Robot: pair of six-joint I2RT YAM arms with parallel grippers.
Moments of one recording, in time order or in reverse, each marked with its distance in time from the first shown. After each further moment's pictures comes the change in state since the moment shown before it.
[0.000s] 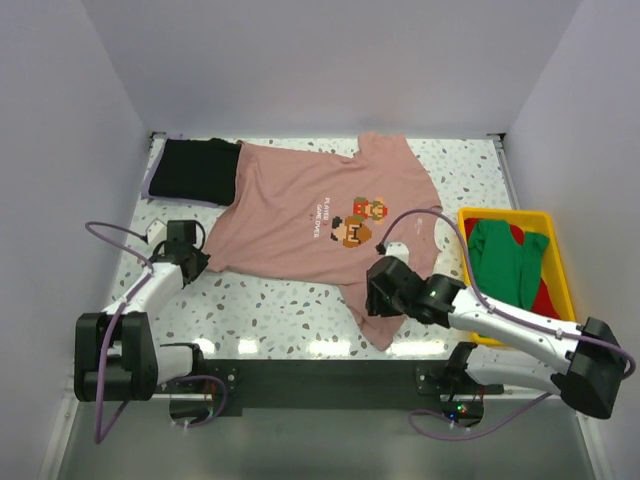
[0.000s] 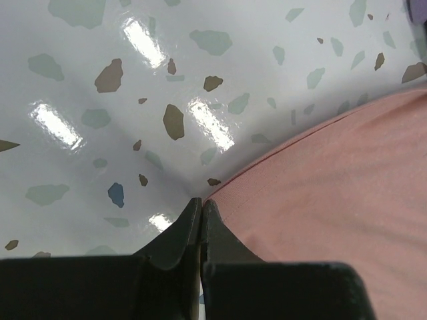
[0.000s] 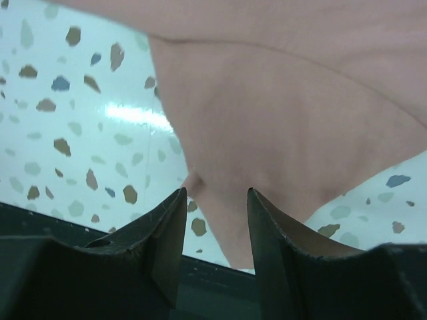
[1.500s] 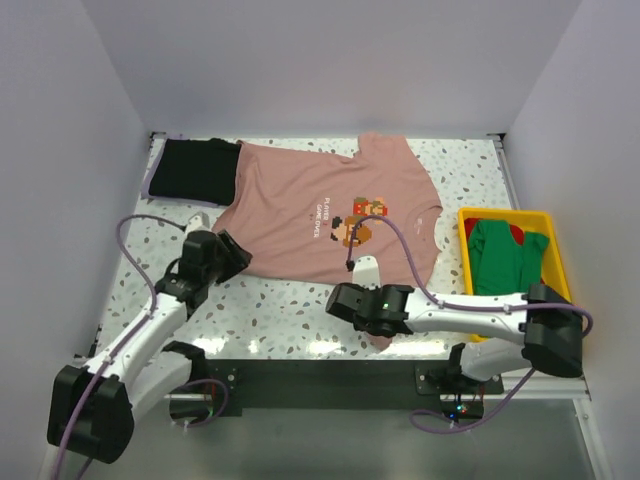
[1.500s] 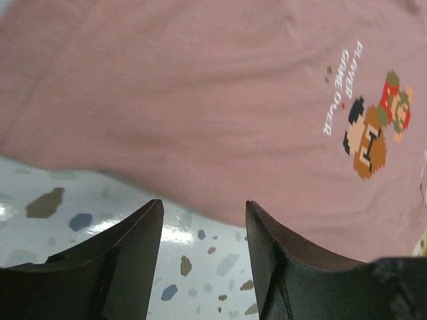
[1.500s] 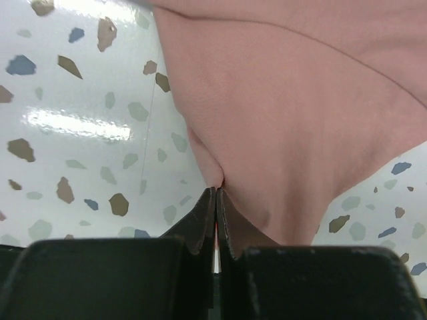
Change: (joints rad) left arm -0.249 -0.301 -0.078 0.068 0.230 0.096; right arm 0.338 0.333 0.142 -0.099 0.285 0.189
